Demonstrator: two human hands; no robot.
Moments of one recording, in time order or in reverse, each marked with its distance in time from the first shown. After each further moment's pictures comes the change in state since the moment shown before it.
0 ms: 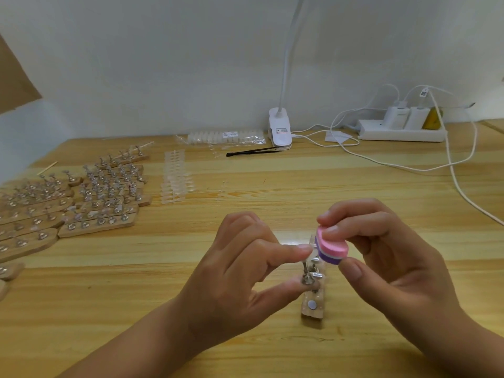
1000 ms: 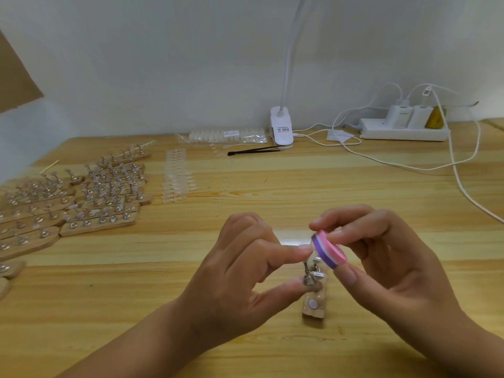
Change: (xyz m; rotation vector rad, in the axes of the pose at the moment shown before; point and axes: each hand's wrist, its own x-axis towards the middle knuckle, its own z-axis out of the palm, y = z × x) left_hand -0.002 0.000 0.002 -0.024 0.001 -0.008; right_hand -0.003 -0.003 0.002 0.088 -0.011 0.068
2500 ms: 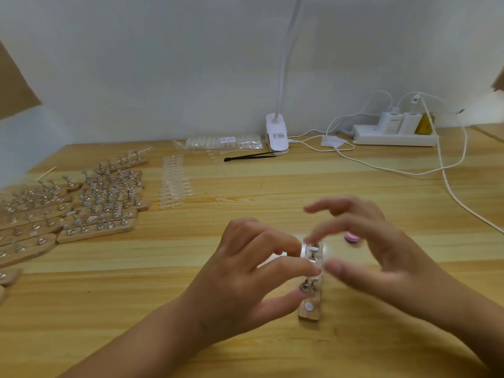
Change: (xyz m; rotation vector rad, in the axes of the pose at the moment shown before) left_hand -0.003 -0.009 0.007 0.184 -0.106 0.115; right_hand 0.015 0.000 -0.030 -0.586 -0.231 0.085
